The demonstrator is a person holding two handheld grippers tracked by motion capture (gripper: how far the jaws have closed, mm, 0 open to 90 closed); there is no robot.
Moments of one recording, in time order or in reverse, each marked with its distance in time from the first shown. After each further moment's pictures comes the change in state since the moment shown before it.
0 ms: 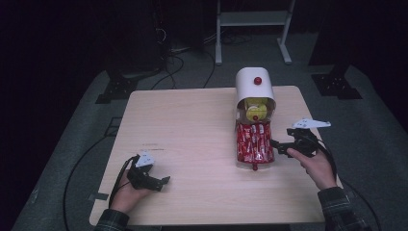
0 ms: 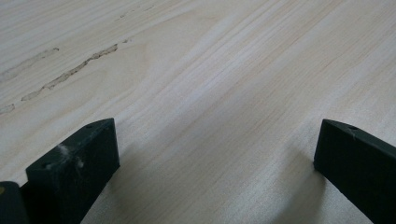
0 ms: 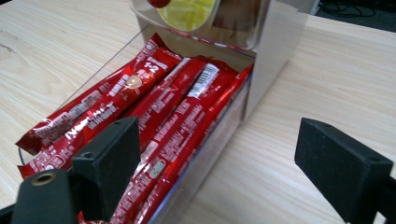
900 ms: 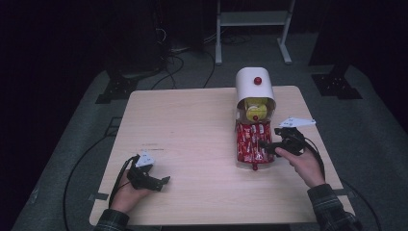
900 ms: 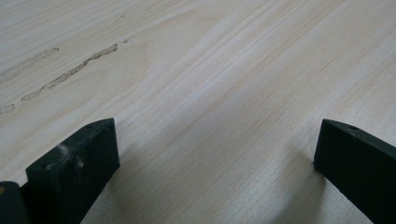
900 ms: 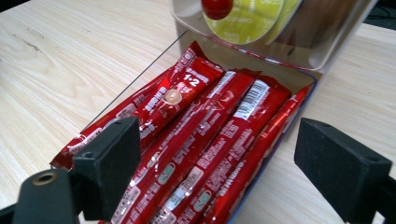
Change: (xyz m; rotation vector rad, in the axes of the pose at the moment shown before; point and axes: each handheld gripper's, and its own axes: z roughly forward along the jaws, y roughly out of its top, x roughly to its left) left arm 0.000 0.000 0.000 0.000 0.000 0.000; right arm 0.024 0.011 0.020 0.015 0.058 -0.033
